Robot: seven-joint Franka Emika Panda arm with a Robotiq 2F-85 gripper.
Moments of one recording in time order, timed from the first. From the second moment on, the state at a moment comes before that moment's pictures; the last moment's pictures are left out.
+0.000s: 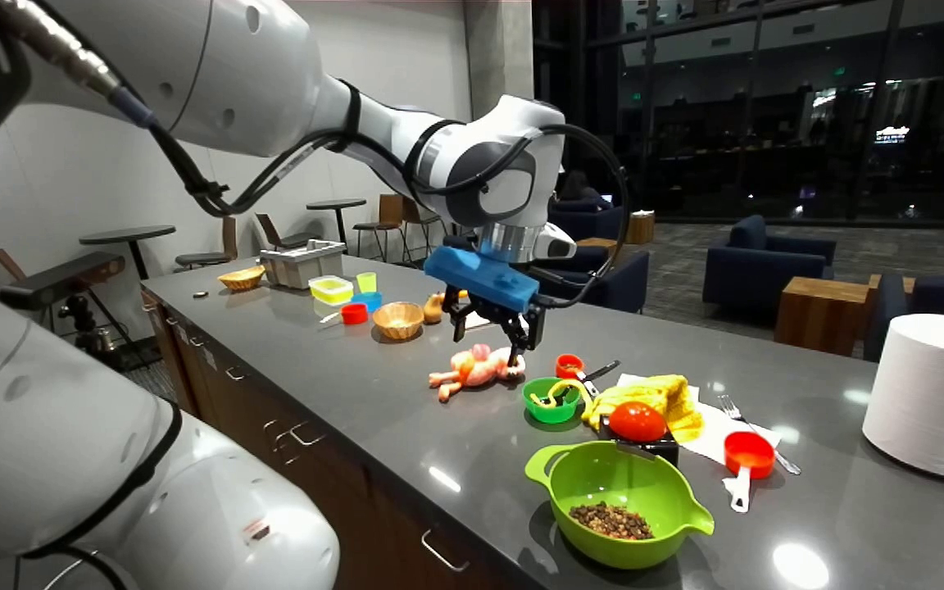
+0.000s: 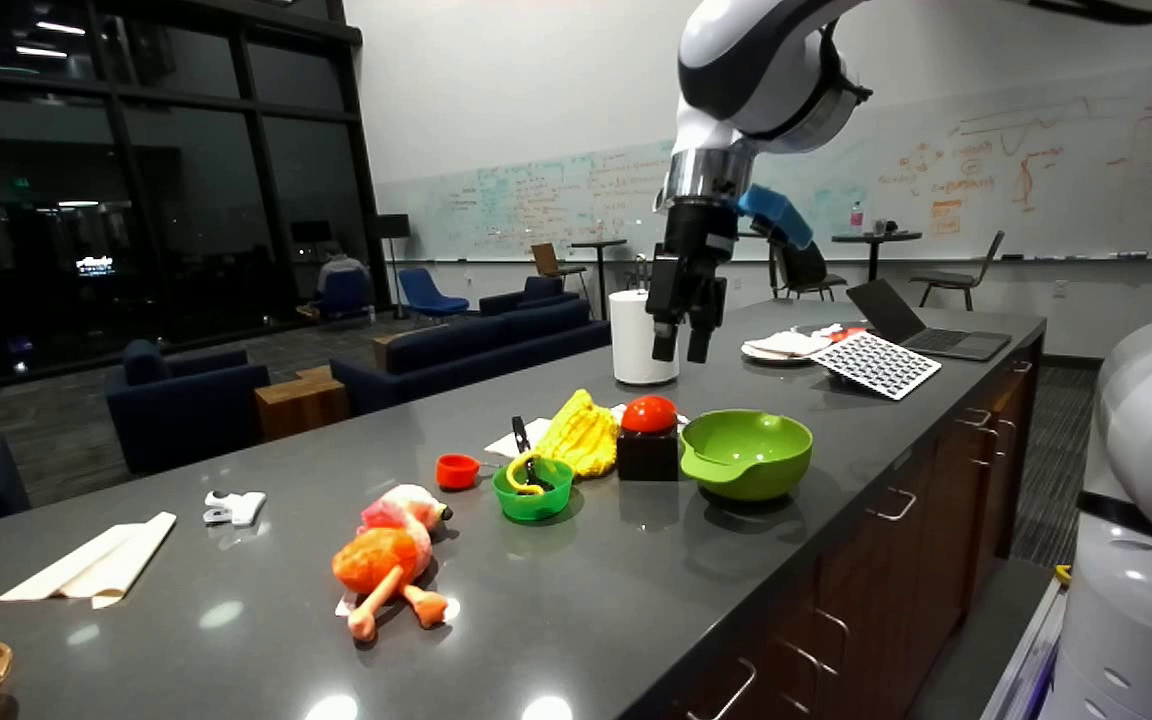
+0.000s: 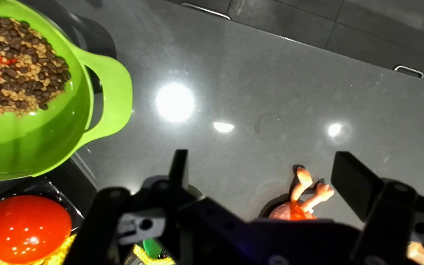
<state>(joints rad) 0.14 -0.54 -0.15 -2.48 0.22 1.94 -0.34</state>
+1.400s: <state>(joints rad) -0.01 -0.52 -0.03 -2.61 0.03 2.18 -0.07</state>
